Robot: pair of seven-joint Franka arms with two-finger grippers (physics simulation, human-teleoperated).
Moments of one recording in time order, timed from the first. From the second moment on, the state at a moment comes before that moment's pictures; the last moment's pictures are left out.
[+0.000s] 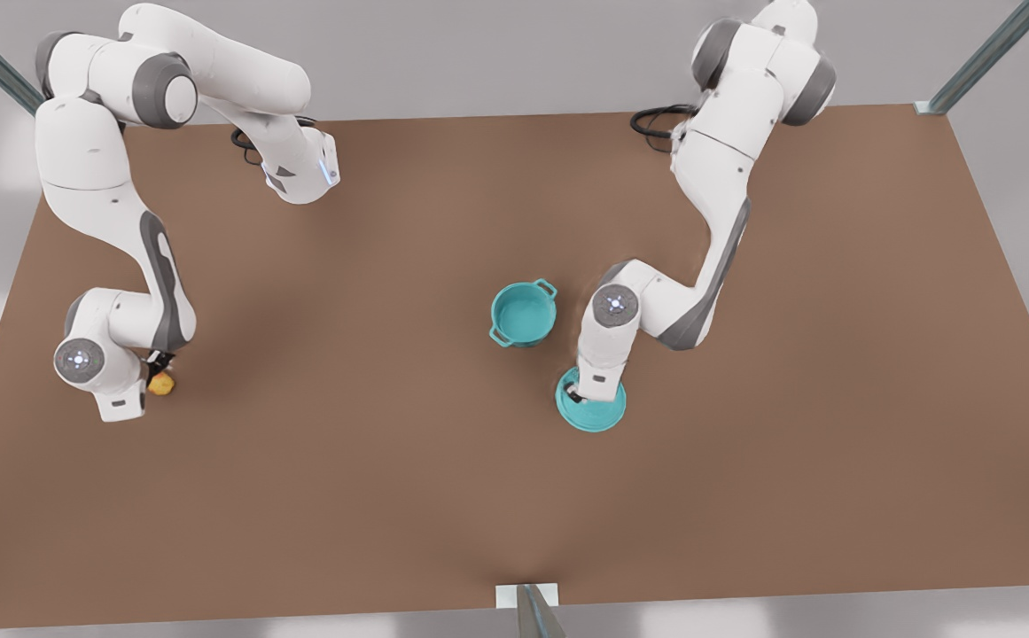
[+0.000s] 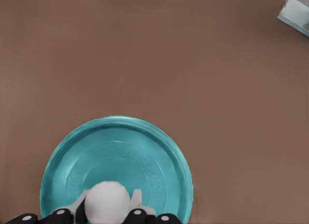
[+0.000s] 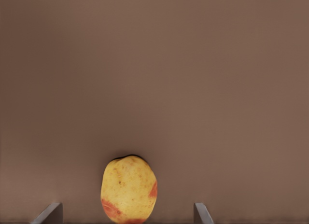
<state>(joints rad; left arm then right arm) -0.40 0.69 -0.10 -1.57 0.20 2.36 -1.22 -0.21 0.53 -0.14 -1.96 -0.33 2.39 -1.06</state>
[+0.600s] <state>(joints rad) -0.06 0.23 -0.10 -1.58 -0.03 1.79 -0.56 -0.25 0.59 -0.14 -1.97 -0.33 2.45 -1.11</state>
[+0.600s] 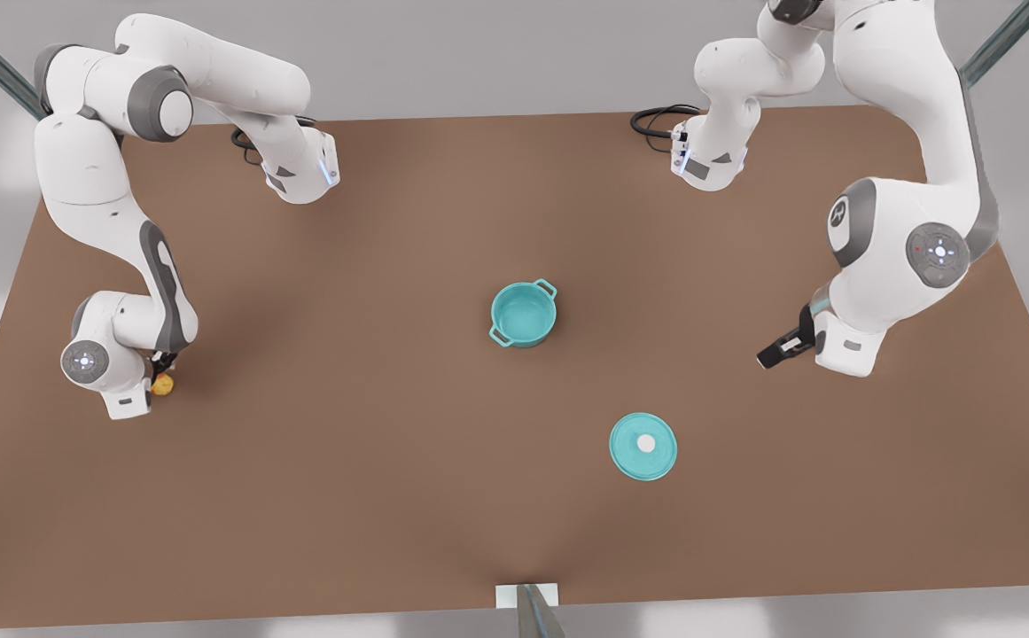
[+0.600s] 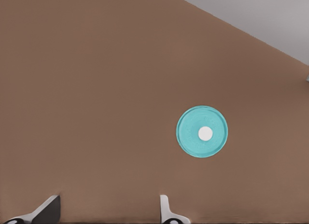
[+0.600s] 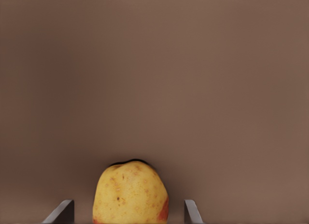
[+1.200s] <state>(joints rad) -0.08 0.25 -0.11 -1.58 -0.03 1.76 -0.28 -0.25 0.53 -0.12 -1.97 -0.32 2.43 -1.15</state>
